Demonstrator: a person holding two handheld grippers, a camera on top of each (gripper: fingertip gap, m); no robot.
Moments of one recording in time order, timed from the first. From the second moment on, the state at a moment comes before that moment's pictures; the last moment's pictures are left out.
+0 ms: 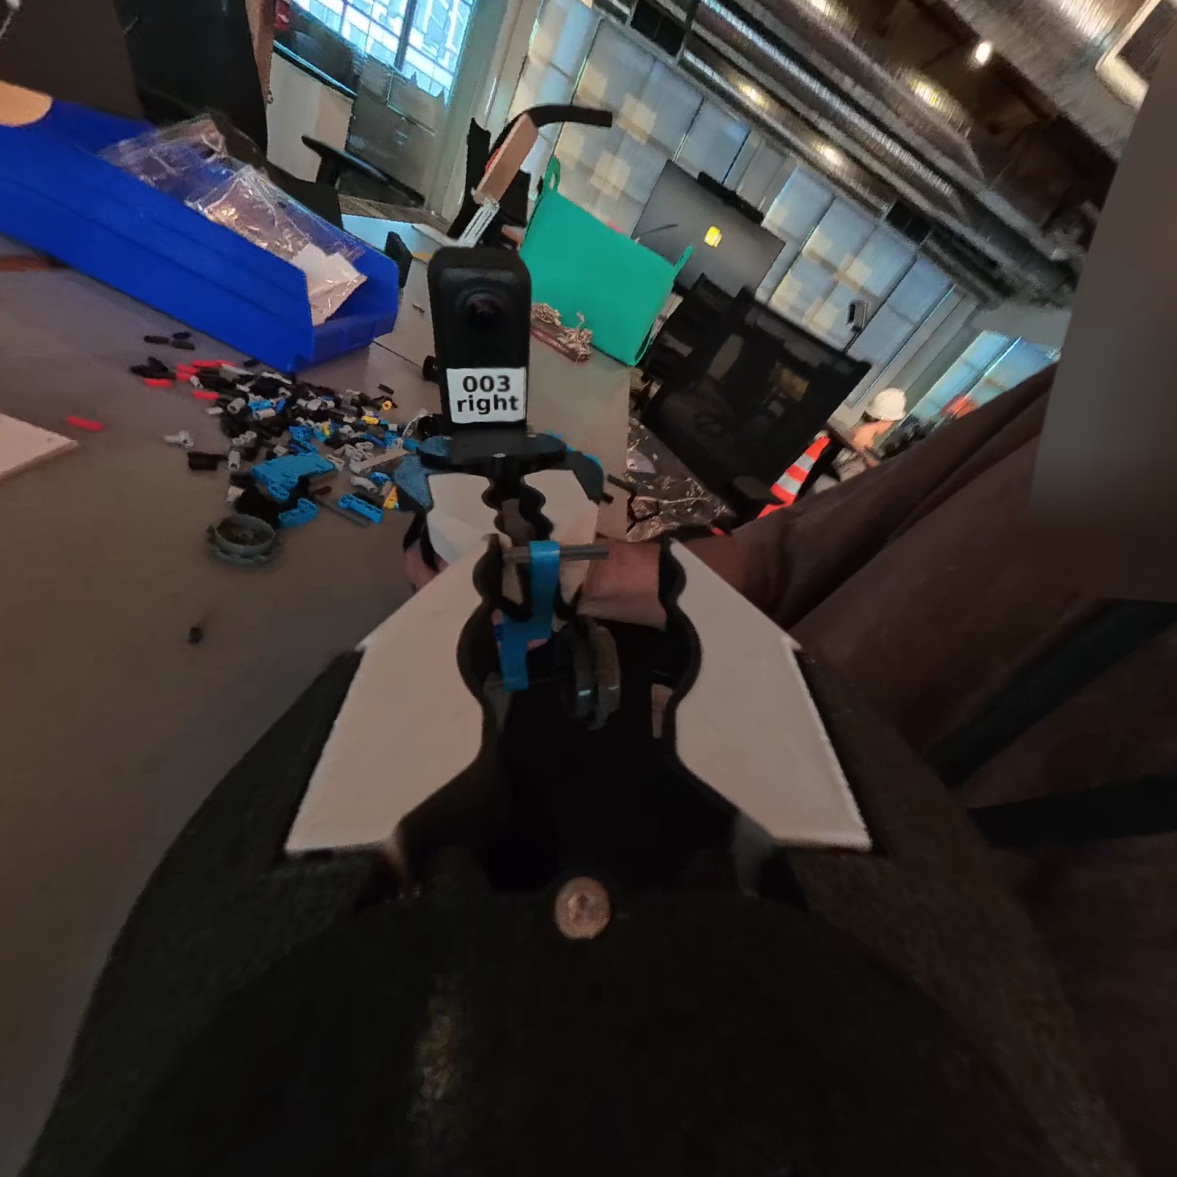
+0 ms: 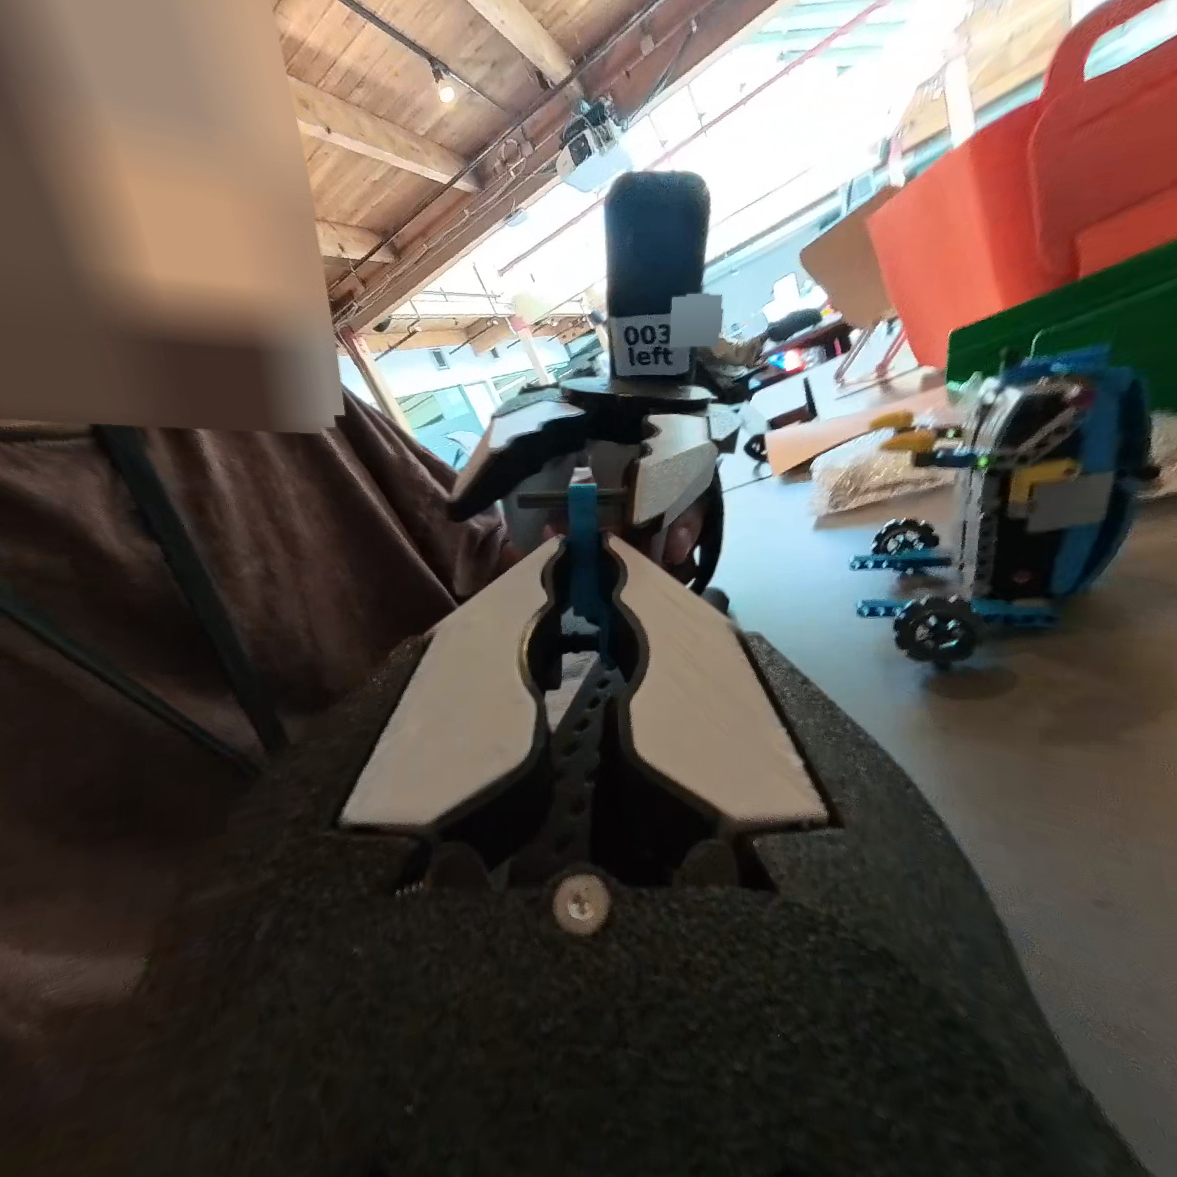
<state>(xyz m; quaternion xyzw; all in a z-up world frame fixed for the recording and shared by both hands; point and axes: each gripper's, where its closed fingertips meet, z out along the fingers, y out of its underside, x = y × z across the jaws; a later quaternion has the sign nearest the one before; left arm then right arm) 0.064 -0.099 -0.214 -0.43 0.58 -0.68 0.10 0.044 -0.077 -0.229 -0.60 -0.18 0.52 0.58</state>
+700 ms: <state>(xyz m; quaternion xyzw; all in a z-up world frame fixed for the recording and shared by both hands) 0.044 -0.162 -0.150 -0.42 0.62 -0.66 0.12 0.053 -0.168 -0.139 -0.33 -0.25 0.60 0.68</state>
